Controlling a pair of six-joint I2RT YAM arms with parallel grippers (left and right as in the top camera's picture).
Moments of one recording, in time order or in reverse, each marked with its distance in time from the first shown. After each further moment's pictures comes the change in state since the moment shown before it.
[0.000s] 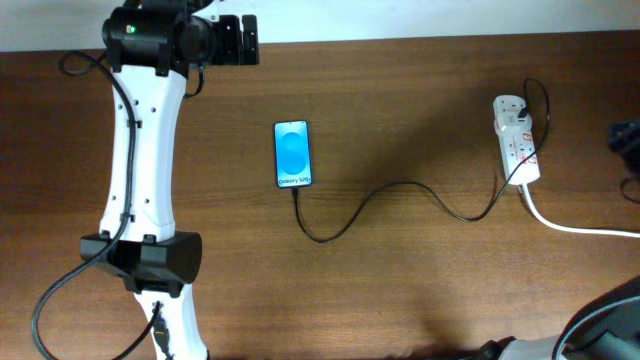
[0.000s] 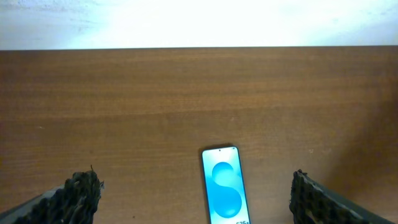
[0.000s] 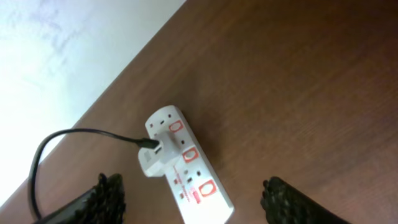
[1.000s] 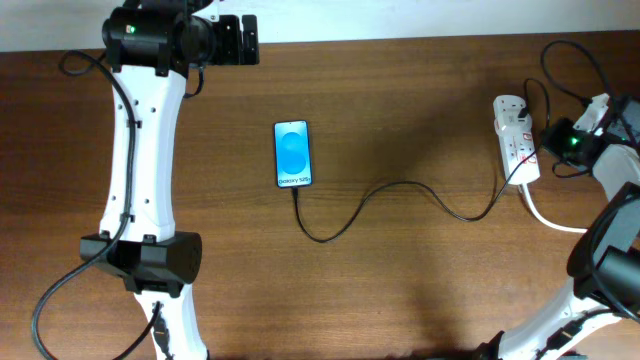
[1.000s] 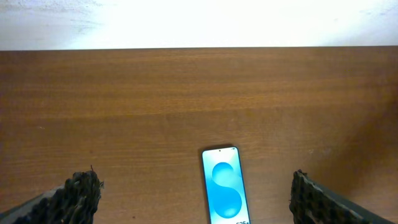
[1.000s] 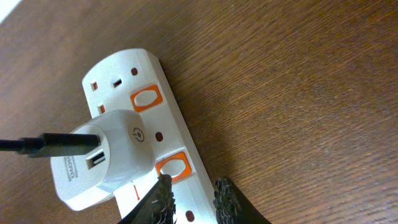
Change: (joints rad) left arm 0.000 0.000 0.000 0.002 0.000 0.000; right arm 0.247 0.371 0.065 0.138 0.191 -0.074
